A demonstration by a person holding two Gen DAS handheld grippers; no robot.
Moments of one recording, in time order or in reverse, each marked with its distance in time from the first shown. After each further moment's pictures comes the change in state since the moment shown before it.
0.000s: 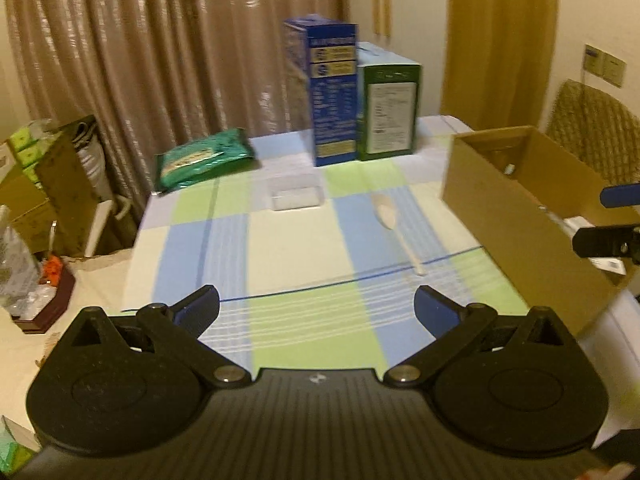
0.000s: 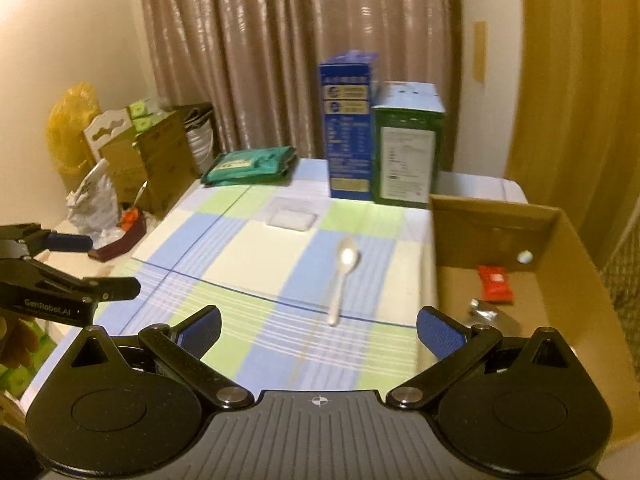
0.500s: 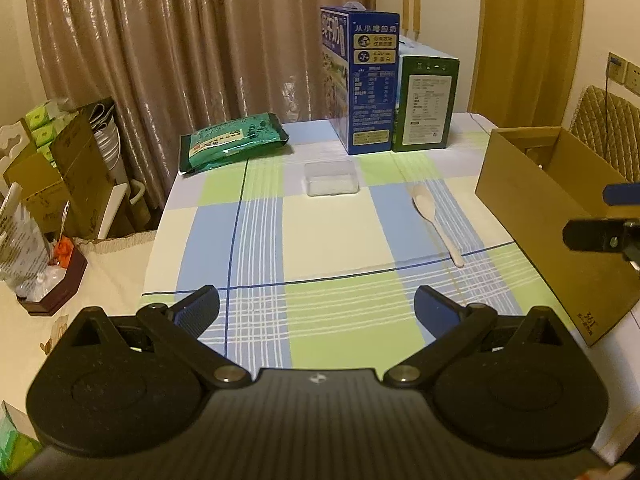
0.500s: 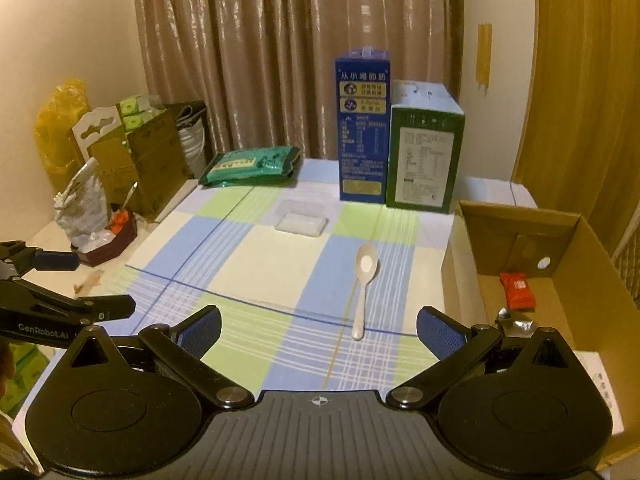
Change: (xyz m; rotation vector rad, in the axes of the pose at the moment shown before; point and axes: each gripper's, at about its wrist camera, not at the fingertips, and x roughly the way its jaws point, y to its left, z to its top) left arm 0.011 0.039 -0.015 -0.051 0.017 0.022; right arm 0.039 0.039 0.008 0.018 0.005 -0.048
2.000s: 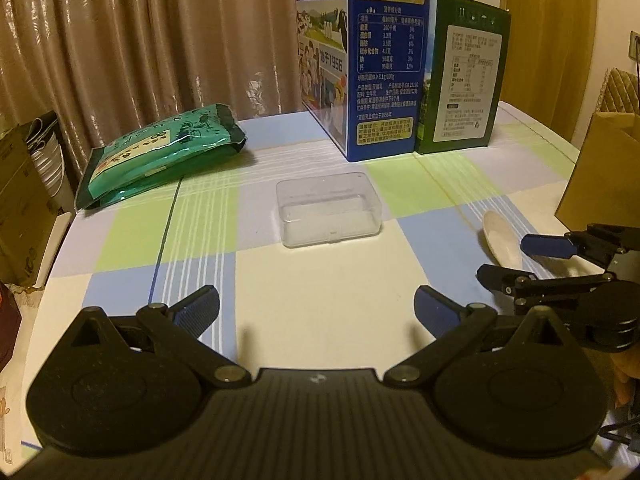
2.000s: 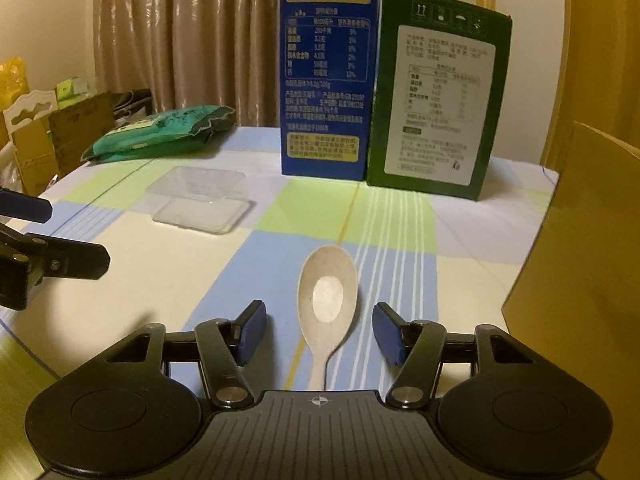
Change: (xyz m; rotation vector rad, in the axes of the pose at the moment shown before) left arm 0.249 0.006 0.049 0.069 -0.032 -0.081; right arm 0.269 -0.065 -0.015 -0.024 -0.073 -0.113
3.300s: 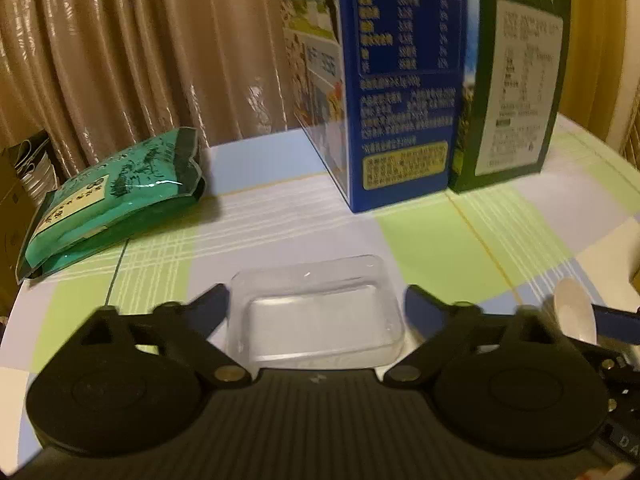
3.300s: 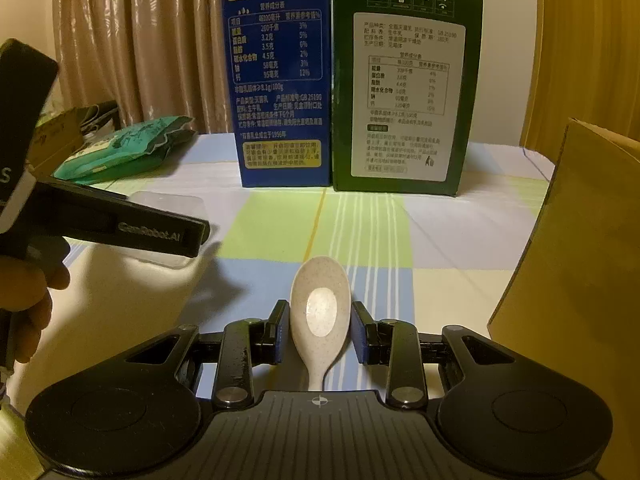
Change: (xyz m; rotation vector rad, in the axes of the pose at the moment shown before) left arm 0.110 -0.023 0.061 0.036 0.009 0.064; right arm 0.018 -0.019 0.022 0.101 0.033 -0.051
